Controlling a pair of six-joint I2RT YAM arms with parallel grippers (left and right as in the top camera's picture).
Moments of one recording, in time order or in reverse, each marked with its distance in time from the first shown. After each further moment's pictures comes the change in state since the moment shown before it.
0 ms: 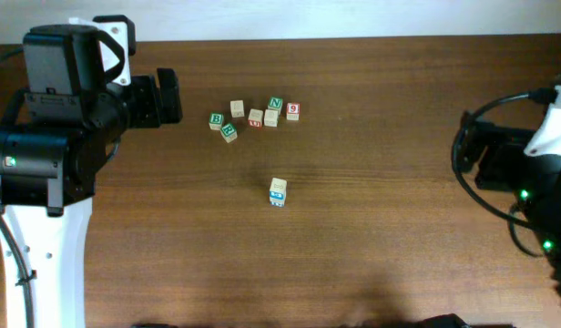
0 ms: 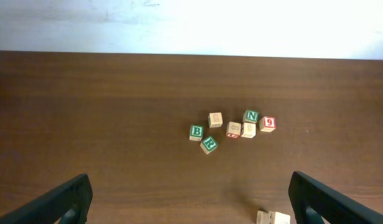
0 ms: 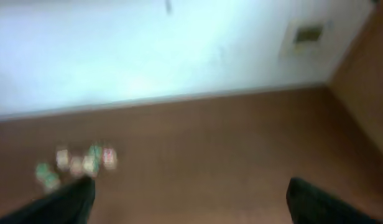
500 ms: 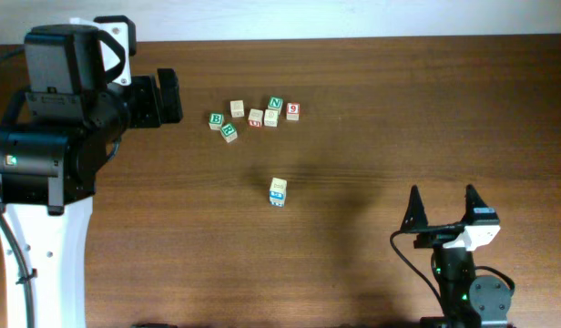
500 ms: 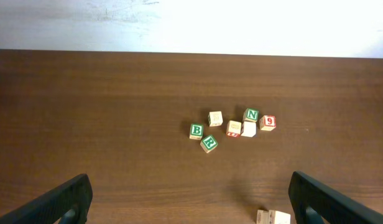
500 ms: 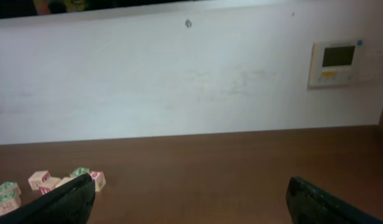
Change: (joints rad) left arm 0.000 0.003 -0.002 0.000 -0.001 0.000; right arm -0.193 -0.977 -1.658 1.195 -0.264 -0.084
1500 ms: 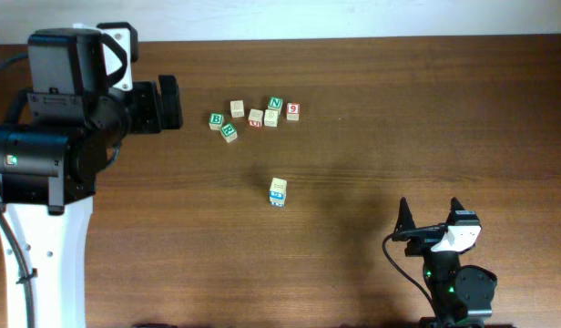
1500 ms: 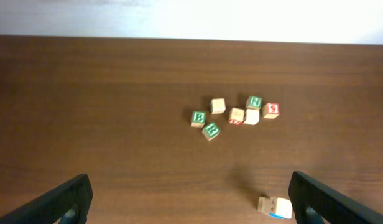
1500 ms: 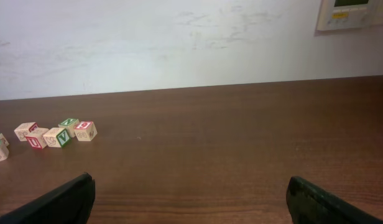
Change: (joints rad) left arm 0.000 0.000 0.000 -0.051 -0.005 0.000; right arm 0.000 -0.065 -0.097 -0.130 0.001 -0.004
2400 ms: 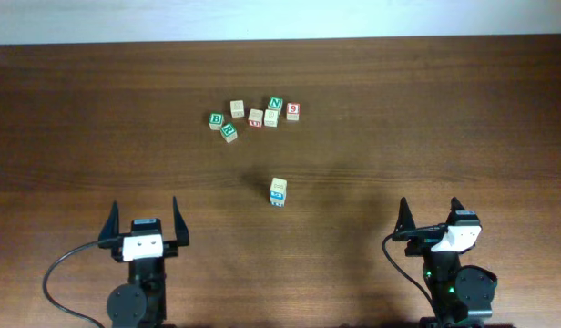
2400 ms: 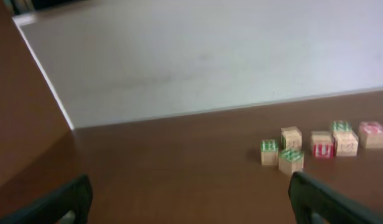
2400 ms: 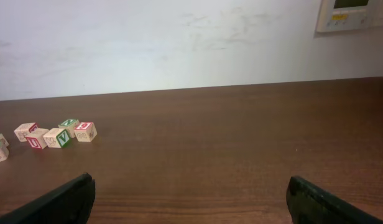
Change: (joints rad) left arm 0.071 -1.427 -1.944 1.288 -0.128 0.292; right arm 0.000 -0.003 0.000 0.000 0.000 -0.002
